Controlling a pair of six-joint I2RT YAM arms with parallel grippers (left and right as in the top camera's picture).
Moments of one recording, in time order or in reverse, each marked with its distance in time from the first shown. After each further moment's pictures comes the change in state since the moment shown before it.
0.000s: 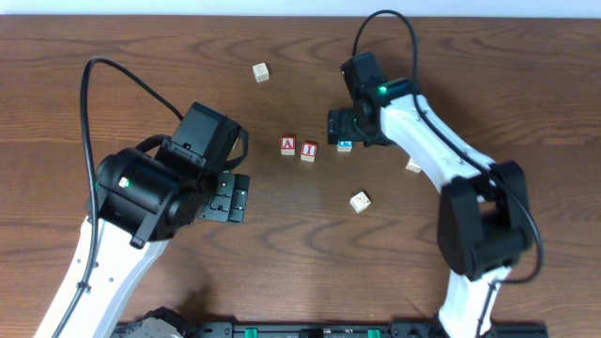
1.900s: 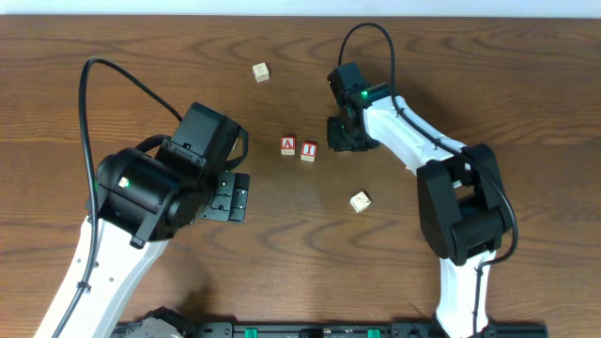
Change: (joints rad) left arm 0.000 0.000 0.000 0.000 0.004 -0.024; right arm 0.027 0.091 0.000 0.043 -0.042 0.014
